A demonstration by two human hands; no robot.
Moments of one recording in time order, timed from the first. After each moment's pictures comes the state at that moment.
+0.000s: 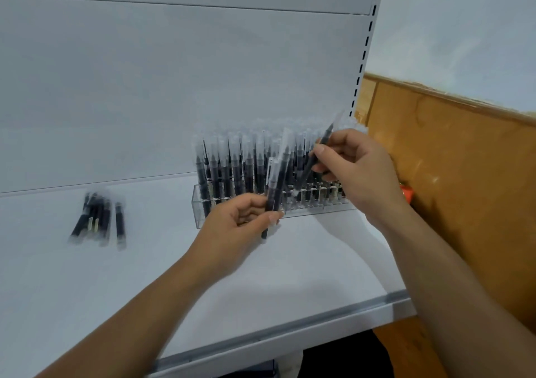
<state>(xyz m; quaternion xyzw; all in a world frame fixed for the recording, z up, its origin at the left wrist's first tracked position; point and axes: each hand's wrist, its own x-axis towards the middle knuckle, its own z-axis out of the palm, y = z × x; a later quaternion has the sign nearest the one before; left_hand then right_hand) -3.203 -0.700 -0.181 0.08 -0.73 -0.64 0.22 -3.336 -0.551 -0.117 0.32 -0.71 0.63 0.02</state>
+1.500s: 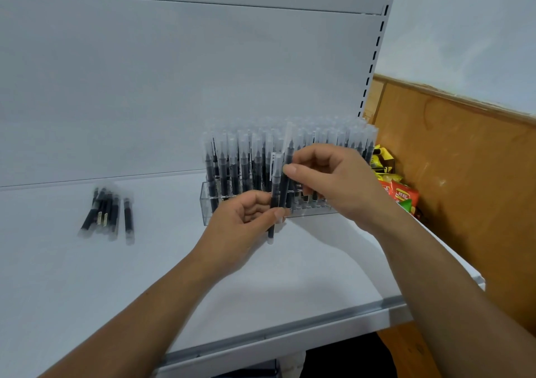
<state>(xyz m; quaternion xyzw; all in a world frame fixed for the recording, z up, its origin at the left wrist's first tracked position) -3.205 -0.701 -0.183 0.08 -0.68 -0.69 0.23 -3.315 -0.566 -0.113 0.41 -0.71 0.56 -0.07</state>
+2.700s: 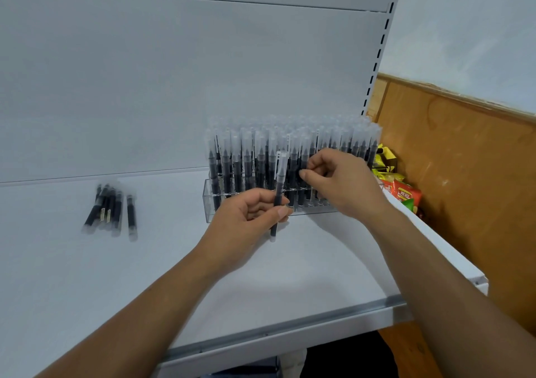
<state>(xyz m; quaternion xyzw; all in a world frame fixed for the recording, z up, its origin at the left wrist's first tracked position) -3.205 -0.700 -0.182 0.07 -0.68 -0.70 0.21 -3.347 -0.576 -0.136 0.37 -0.84 0.39 0.06</state>
